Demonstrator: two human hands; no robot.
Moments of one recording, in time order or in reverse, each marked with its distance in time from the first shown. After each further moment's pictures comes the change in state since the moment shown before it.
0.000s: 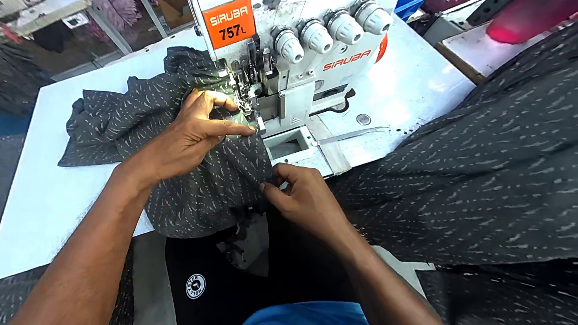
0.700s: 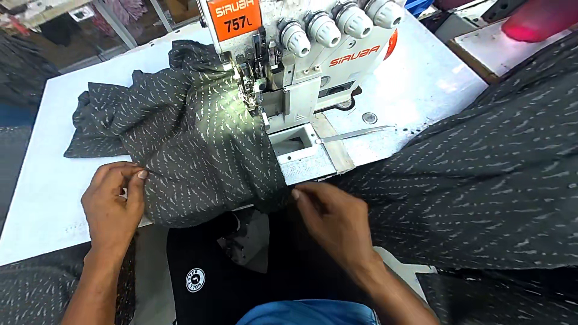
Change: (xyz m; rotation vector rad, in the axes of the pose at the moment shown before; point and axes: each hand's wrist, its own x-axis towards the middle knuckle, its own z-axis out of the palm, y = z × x) left_hand -0.171 -0.010 0.046 0.390 0.590 -0.620; right_hand -0.046 0.039 -0.004 -0.248 0.293 -0.198
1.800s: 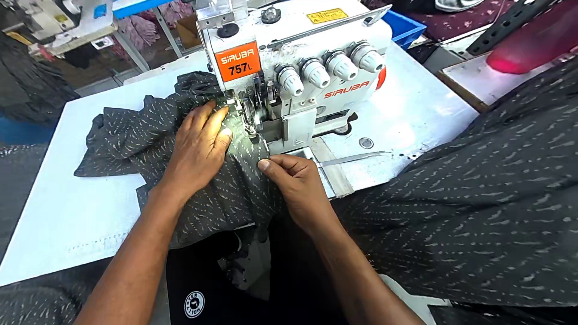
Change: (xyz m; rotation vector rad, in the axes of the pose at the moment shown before) left_hand 0.129 0.121 0.052 -0.015 -0.326 0.185; right_hand 0.090 -0.037 0.023 0.961 -0.158 0.329
